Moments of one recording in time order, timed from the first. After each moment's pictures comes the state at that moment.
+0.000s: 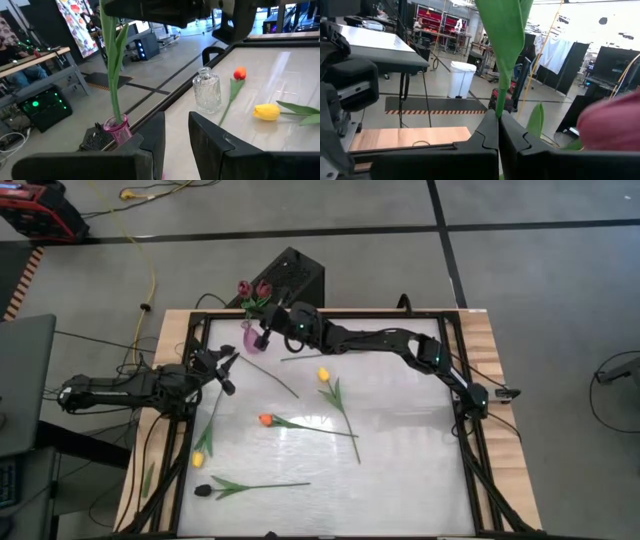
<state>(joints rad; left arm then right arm) 0.01 0.25 0.24 -0.12 -0.77 0.14 -0.26 2.35 2.00 0.44 0.18 -0.25</state>
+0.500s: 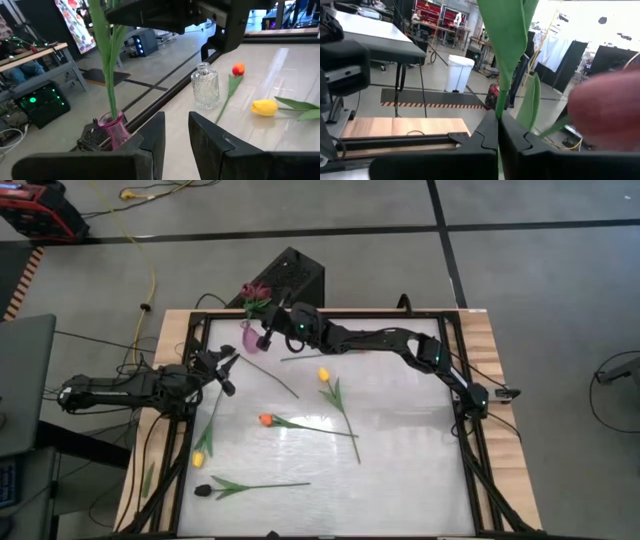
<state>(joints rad) 0.01 0.25 0.24 -0.15 -0.77 0.11 -0.27 2.35 1.97 0.45 0.18 -0.29</state>
